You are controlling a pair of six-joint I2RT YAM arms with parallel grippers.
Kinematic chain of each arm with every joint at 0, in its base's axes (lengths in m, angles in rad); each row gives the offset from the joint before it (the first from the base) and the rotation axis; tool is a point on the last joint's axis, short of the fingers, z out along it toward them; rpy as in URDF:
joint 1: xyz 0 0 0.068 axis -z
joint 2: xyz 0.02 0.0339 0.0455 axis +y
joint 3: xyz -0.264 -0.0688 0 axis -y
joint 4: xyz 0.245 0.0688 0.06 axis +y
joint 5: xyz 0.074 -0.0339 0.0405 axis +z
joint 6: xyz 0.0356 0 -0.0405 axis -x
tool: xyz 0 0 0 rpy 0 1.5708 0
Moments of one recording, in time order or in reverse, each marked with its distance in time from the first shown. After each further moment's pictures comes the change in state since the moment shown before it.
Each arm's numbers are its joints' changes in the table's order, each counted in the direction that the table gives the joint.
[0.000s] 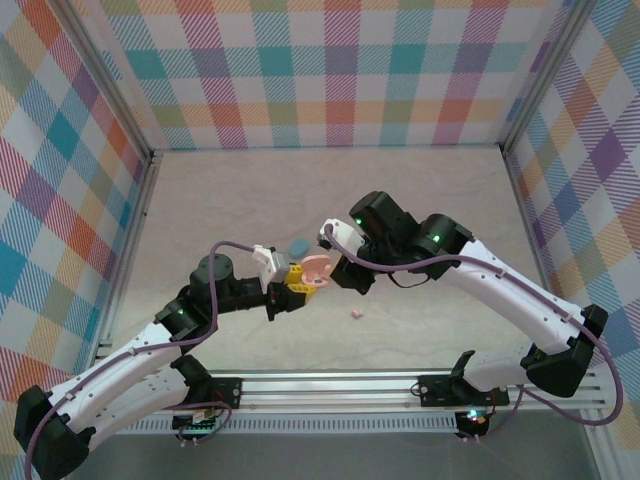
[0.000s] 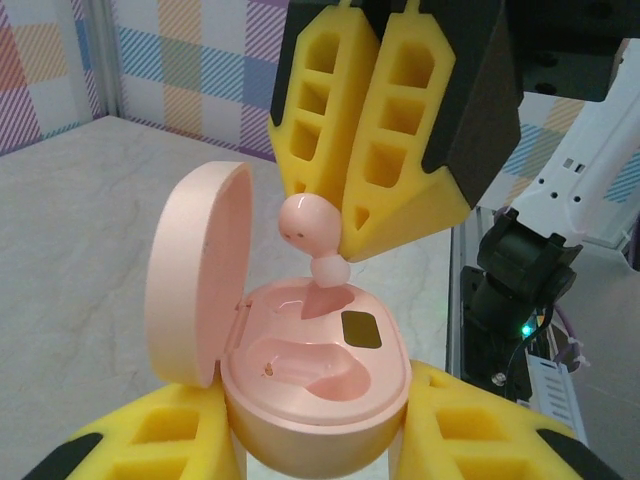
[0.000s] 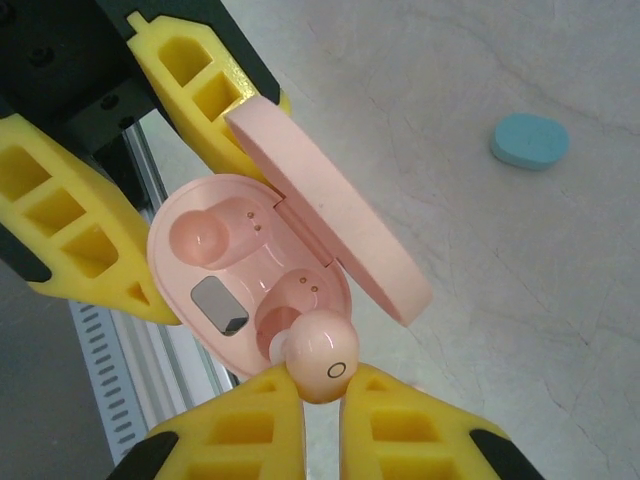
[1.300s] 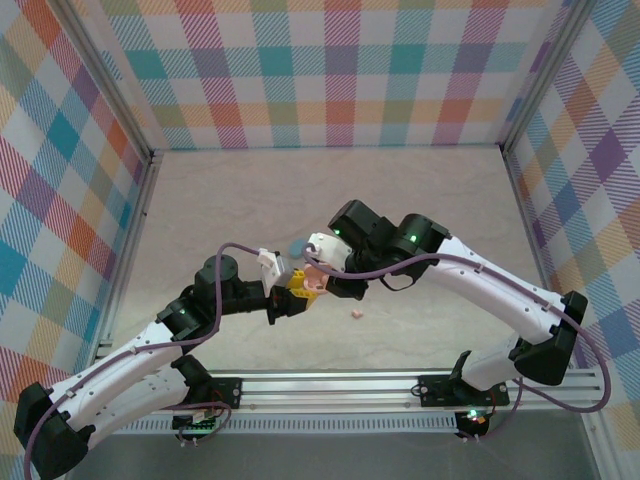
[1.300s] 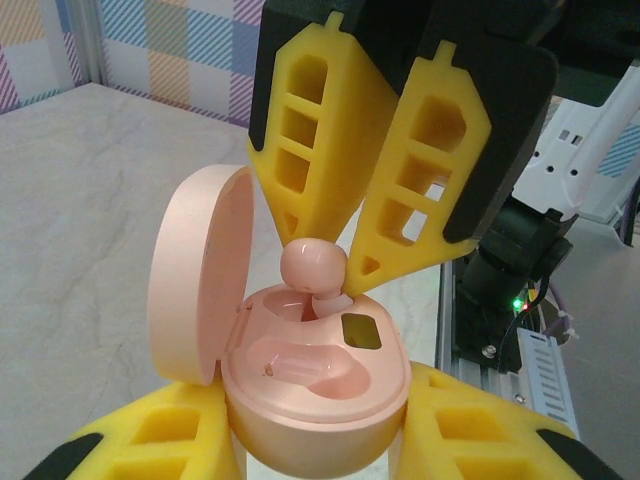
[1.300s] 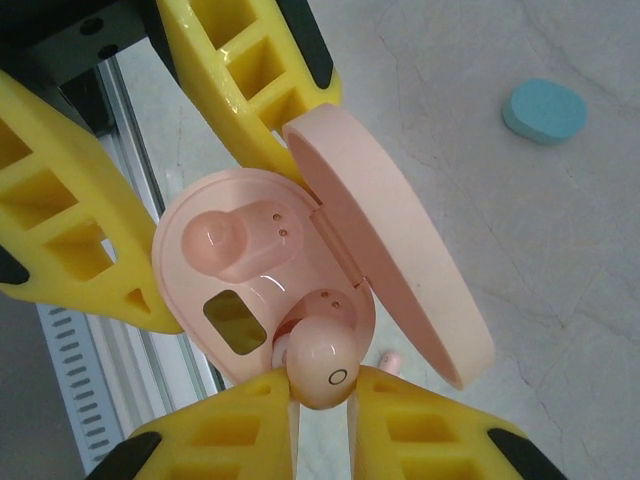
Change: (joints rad) left arm 0.015 0.011 0.000 0.052 0.000 -0.015; right arm -0.085 0.097 0.070 0.104 -0.105 0.090
